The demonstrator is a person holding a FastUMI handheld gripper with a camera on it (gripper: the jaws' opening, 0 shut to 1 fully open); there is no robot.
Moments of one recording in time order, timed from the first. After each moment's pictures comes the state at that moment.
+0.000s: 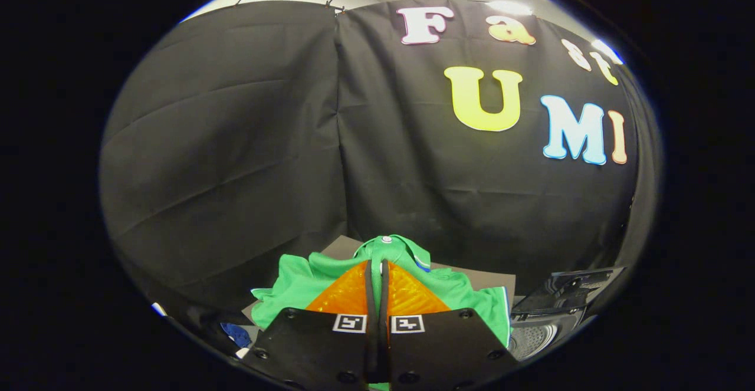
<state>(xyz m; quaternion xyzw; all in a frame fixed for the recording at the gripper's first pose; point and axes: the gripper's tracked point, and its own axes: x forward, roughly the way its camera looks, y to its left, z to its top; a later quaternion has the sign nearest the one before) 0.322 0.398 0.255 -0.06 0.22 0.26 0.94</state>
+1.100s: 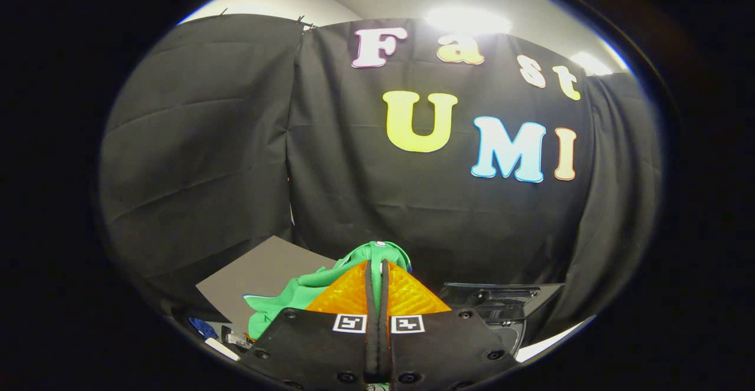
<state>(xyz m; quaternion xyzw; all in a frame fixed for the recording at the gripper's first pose) 0.324 0.218 0.310 -0.08 0.17 0.17 0.97</state>
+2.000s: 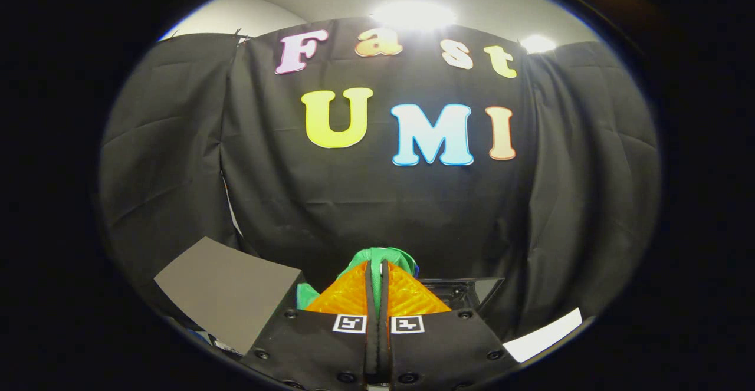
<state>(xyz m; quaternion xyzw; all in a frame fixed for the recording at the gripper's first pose) 0.368 0.019 0.295 -0.04 0.18 0.07 0.98</state>
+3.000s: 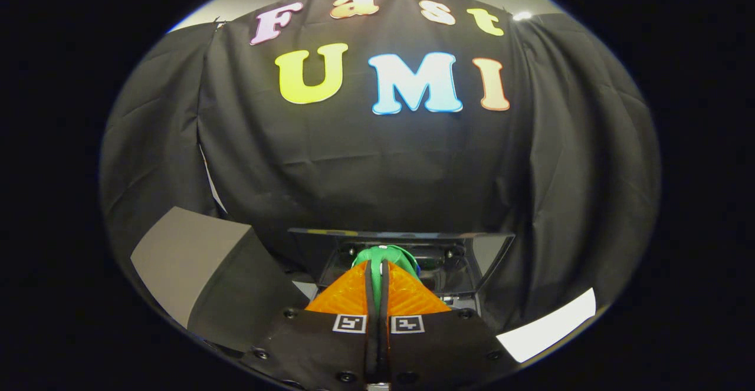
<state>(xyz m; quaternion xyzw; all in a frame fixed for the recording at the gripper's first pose) 0.398 -0.036 0.149 -0.03 0.27 0.05 0.96</state>
